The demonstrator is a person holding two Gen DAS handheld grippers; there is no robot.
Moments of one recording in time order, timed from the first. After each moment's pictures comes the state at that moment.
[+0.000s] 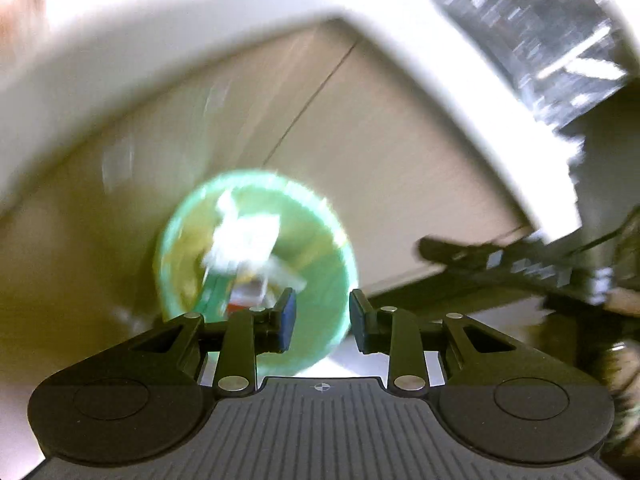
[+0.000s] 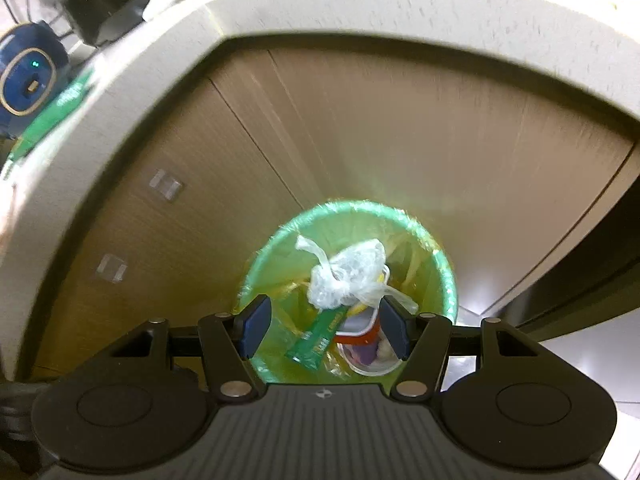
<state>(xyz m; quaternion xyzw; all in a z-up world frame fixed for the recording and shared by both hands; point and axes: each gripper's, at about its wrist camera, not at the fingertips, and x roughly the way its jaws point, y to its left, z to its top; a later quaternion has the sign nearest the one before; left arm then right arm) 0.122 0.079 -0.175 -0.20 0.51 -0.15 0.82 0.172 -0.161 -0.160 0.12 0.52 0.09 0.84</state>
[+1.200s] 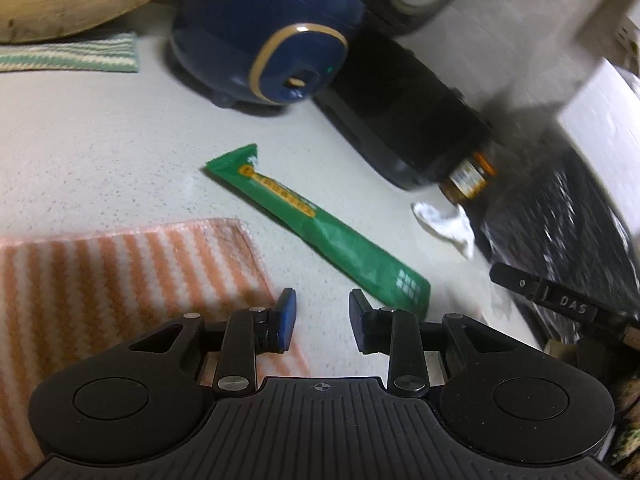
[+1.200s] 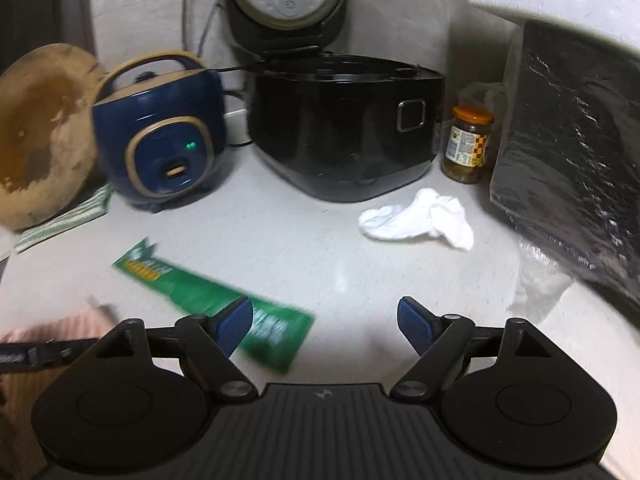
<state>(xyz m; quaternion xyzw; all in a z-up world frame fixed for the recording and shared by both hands) 0.174 0.273 -0.071 -0.31 0.33 0.04 0.89 0.314 0.024 -0.009 -0.07 0.33 0.22 0.92</state>
